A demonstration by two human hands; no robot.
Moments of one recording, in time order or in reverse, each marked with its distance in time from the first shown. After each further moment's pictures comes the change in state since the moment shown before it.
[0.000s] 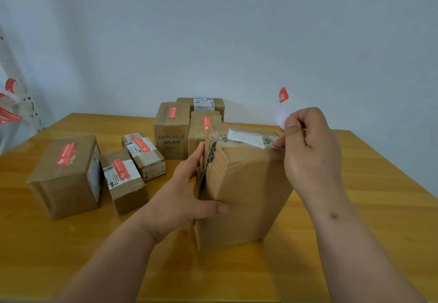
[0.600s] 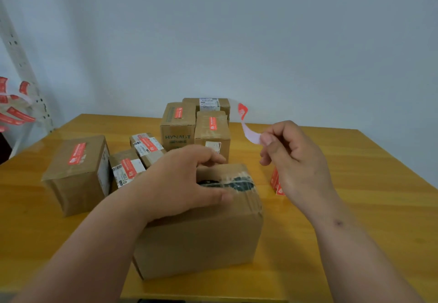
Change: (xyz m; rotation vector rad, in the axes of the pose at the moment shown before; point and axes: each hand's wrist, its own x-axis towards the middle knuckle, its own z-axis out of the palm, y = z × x) left_hand -0.011 0.050 -0.023 0.741 0.057 0.162; right_hand -0.020 -0.003 0.005 0.140 -0.264 -0.059
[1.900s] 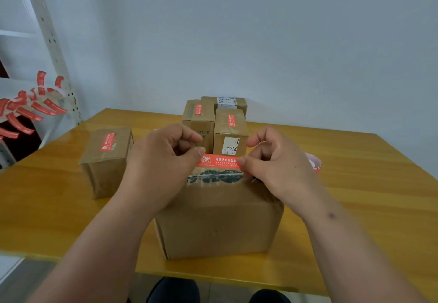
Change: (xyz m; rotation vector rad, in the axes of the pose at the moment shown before) left_hand -0.043 -0.006 -0.009 -0.242 0.607 -0.199; right_hand -0.011 -0.026 0.034 -0.007 -0.262 0.136
